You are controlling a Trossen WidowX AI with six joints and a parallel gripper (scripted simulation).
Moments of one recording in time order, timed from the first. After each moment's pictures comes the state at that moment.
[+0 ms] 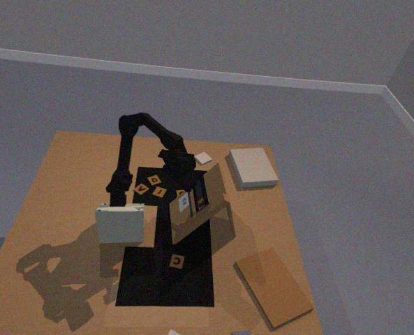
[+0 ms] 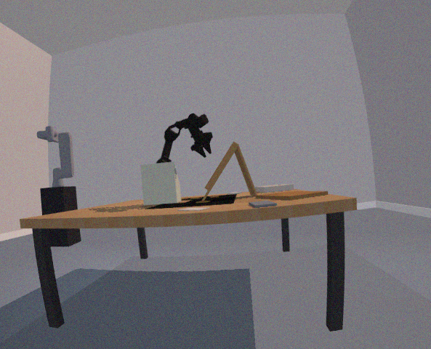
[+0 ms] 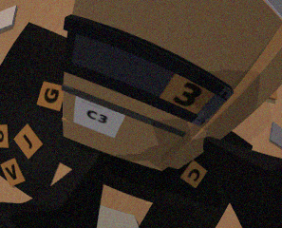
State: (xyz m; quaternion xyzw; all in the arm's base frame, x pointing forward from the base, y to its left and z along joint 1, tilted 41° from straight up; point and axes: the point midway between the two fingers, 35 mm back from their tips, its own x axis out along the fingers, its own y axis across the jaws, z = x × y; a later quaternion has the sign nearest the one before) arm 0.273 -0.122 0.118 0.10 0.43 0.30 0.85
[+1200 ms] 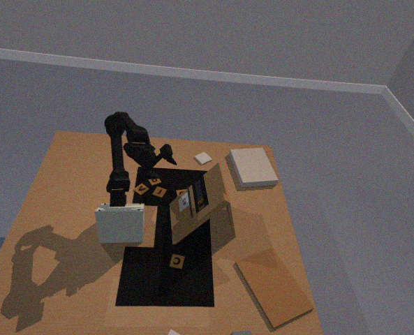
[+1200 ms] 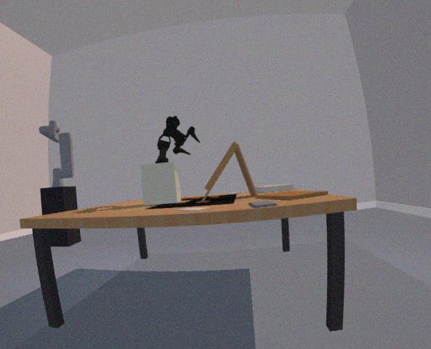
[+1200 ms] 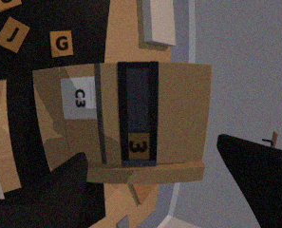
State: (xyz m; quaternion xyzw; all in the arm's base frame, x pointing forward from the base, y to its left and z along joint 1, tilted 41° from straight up) arm 0.187 -0.110 0.177 -0.42 0.10 0.31 0.85
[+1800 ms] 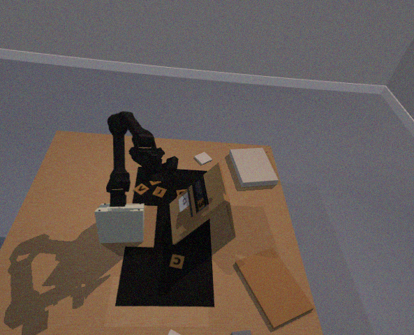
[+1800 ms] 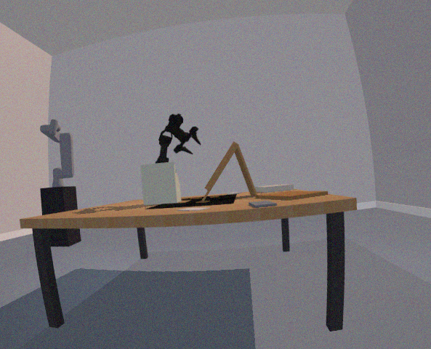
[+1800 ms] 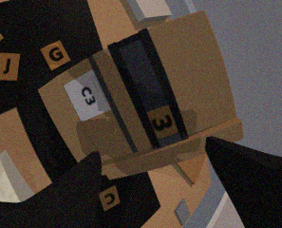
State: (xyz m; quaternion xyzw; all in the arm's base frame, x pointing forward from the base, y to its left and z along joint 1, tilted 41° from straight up) arm 0.198 -0.132 0.149 -0.24 0.19 0.32 0.90
